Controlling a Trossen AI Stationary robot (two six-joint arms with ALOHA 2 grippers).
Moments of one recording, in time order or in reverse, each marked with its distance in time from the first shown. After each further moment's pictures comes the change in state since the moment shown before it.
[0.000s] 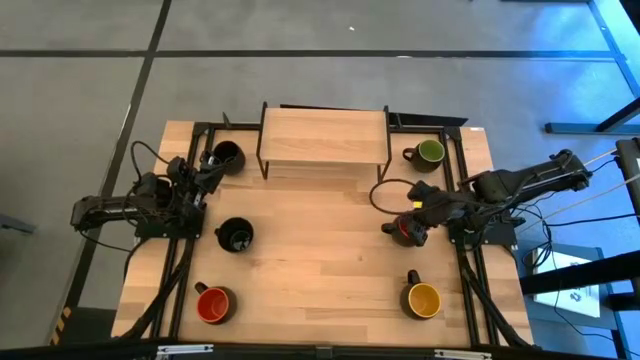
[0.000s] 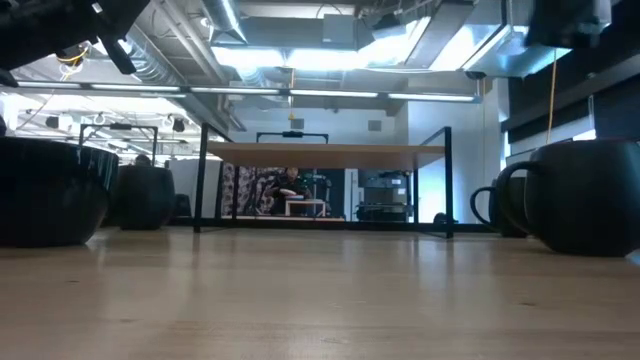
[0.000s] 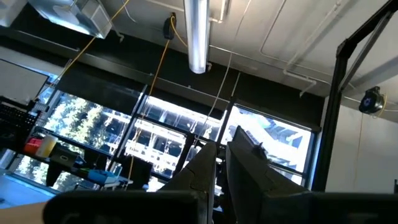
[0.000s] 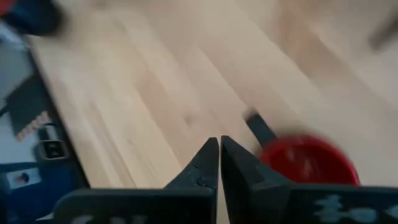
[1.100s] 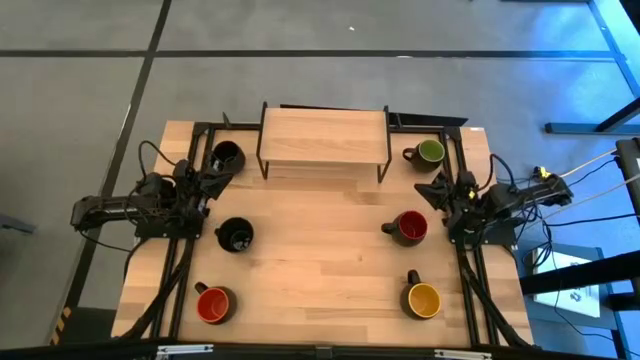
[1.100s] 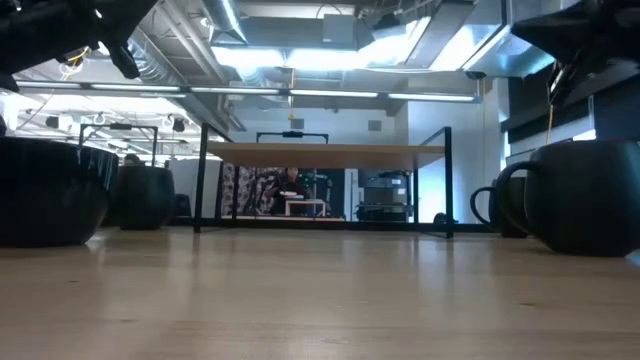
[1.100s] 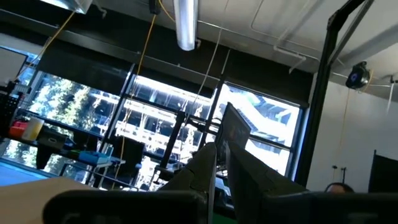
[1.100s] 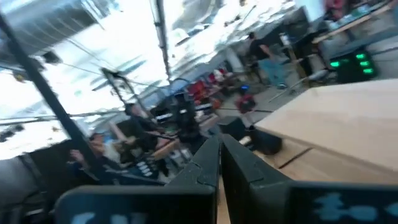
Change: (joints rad) left arm 0.000 0.000 -0.001 -0.079 0.081 0.000; right arm 0.000 -0.936 -0.919 1.258 0.357 -0.561
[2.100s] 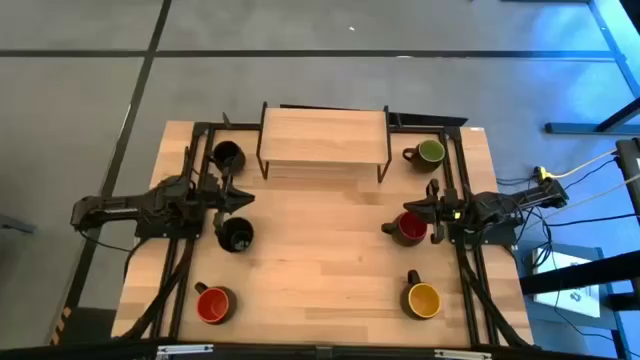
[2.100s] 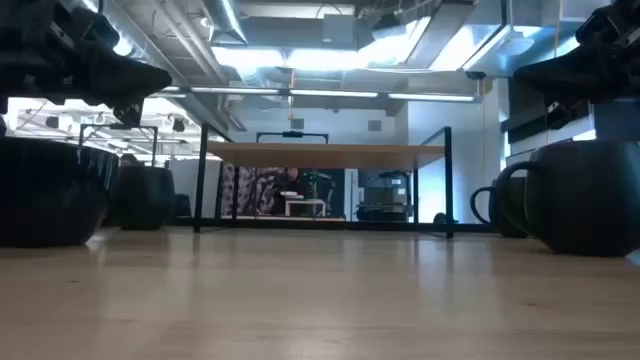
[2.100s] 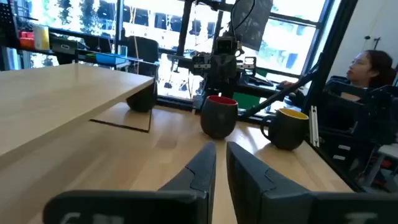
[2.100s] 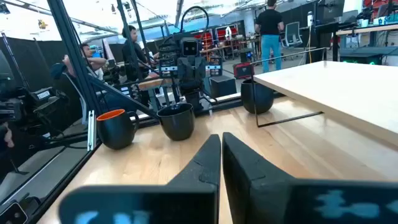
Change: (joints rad) left arm 0.000 0.000 0.000 -0.502 0.105 0.151; right arm 0.000 -0.089 -0.125 -0.172 -0.133 -0.256
